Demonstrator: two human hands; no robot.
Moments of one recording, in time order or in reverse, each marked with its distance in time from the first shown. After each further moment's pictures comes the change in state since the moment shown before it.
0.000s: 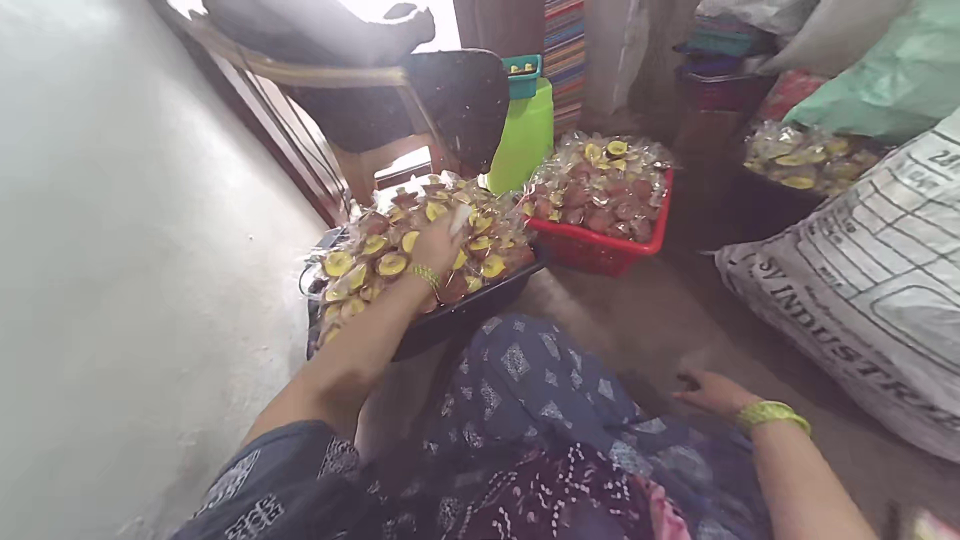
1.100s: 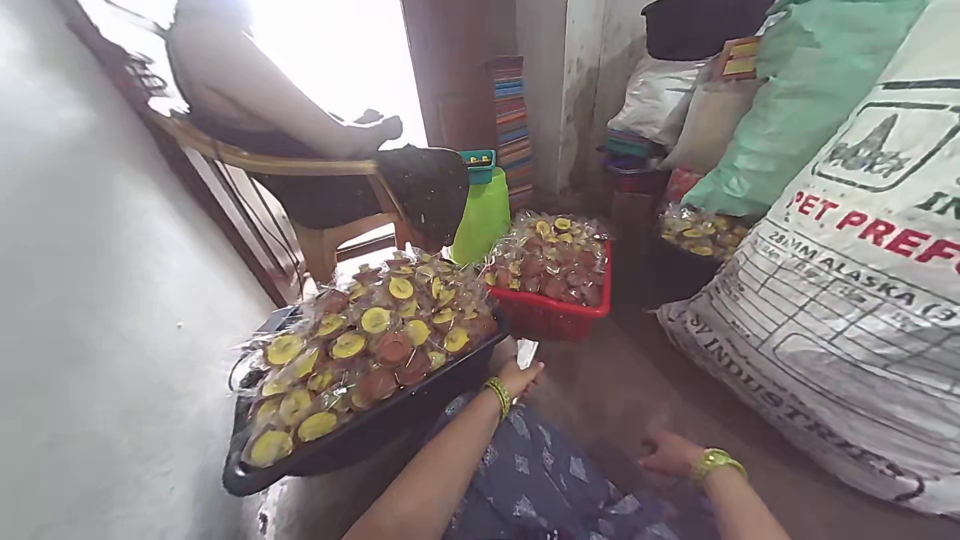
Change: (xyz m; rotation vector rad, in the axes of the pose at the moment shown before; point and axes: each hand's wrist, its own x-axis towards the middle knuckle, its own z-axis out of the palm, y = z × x) left_hand -0.076 0.142 0.173 -0.856 -0.786 -0.312; right_hand 0.015 0.004 0.002 0.056 -0.052 0.040
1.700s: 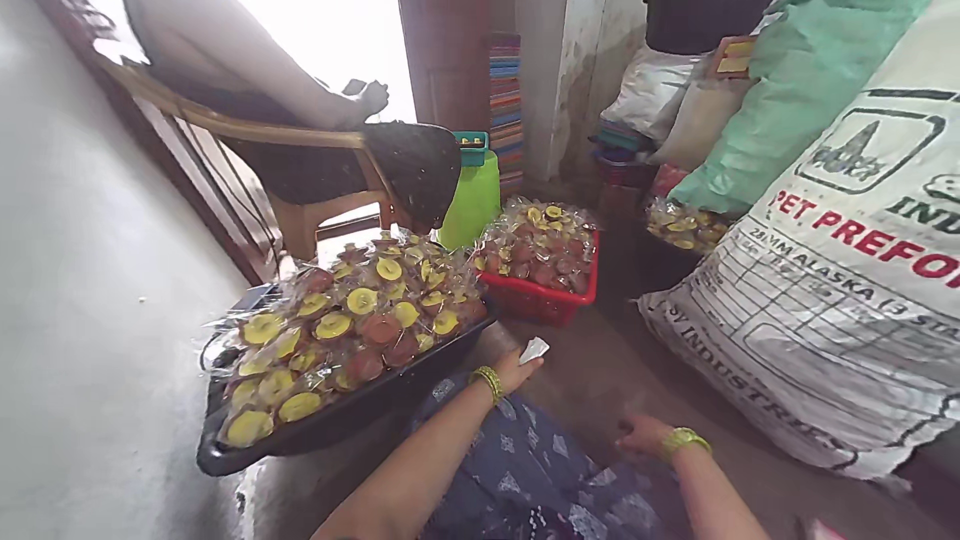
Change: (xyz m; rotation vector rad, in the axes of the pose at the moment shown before) left_hand -0.019 0.002 0.005 0.339 -0.128 0.235; right_hand -0.001 -0.003 0.006 0.003 -0.012 0.044
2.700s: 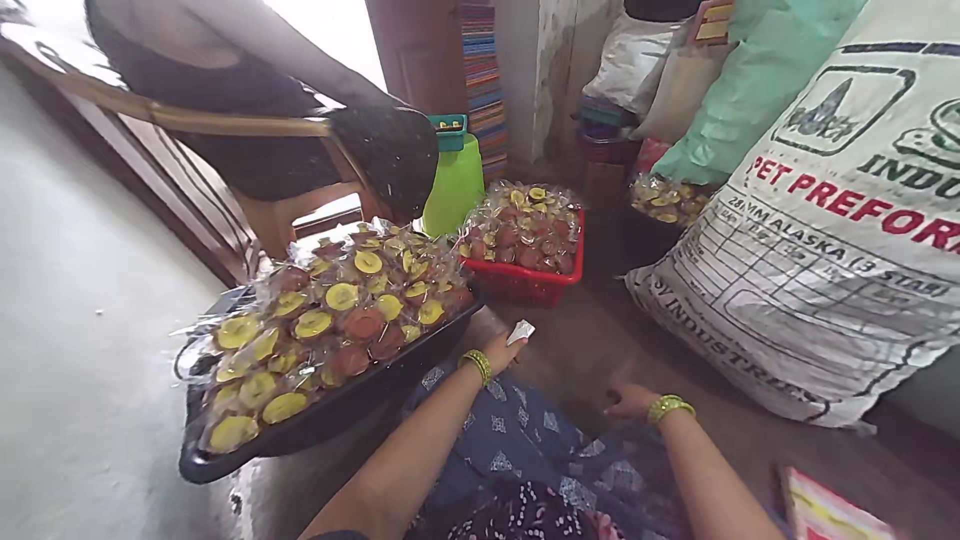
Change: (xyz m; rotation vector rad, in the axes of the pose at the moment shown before) left_hand 0.010 -0.001 0.001 0.003 -0.048 -0.089; right_hand -0.007 -0.006 -0.007 -0.046 0.011 -0.049
